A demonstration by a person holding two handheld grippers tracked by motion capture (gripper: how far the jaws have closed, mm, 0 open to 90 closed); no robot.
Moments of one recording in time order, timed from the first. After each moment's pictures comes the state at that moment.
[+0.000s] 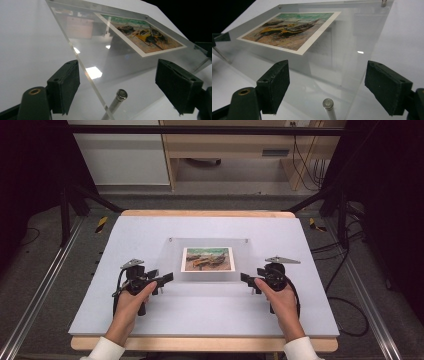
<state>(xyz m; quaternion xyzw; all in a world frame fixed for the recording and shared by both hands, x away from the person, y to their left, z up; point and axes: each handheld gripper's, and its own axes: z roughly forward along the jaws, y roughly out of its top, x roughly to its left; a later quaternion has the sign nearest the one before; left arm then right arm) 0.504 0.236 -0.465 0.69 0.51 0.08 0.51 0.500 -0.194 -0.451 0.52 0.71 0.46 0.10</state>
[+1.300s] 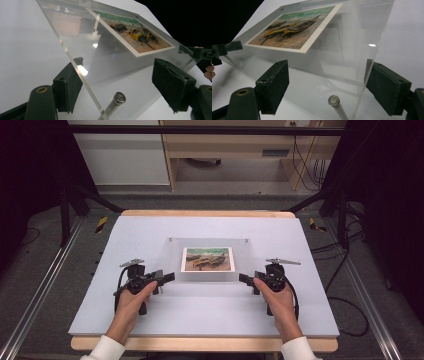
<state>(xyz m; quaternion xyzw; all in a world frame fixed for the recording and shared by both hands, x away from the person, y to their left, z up) 0.511 0.238 -0.471 0.69 0.50 0.03 0.52 0.501 -0.193 -0.457 0.56 0.68 0.47 0.05</state>
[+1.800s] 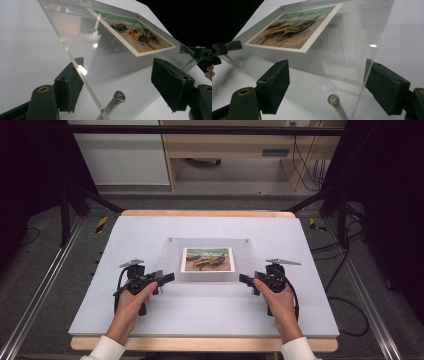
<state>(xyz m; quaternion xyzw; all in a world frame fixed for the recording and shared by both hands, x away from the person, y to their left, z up) 0.509 0.238 -0.470 0.69 0.50 0.03 0.52 0.499 -0.193 -0.457 0.55 0.68 0.47 0.05</state>
